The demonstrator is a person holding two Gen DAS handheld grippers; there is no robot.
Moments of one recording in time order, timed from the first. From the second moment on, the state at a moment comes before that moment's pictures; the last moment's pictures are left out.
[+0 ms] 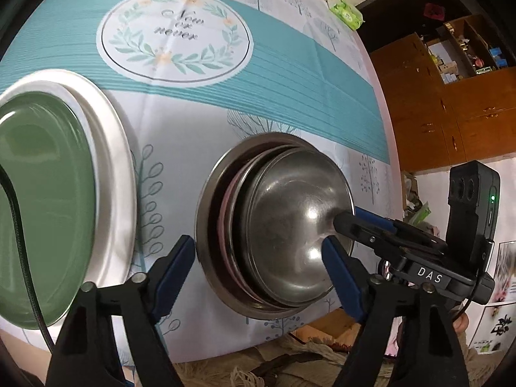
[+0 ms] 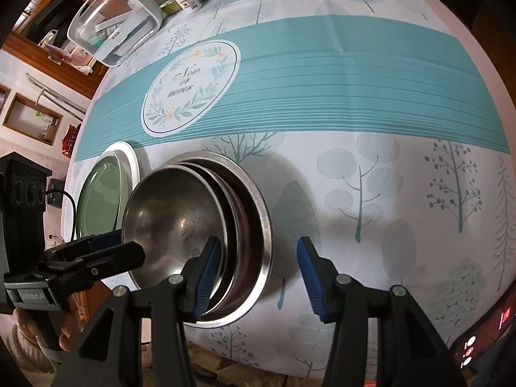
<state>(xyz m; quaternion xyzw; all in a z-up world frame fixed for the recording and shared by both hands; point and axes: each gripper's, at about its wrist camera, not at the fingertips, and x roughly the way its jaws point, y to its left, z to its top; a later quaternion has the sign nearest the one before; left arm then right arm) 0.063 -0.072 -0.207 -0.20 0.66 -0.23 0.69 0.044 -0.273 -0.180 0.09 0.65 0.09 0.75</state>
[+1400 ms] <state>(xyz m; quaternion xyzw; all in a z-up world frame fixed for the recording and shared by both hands) 0.008 0.029 -0.153 -0.25 0.63 -0.09 0.73 0.044 -0.169 -0.142 0.07 0.65 0.22 0.73</state>
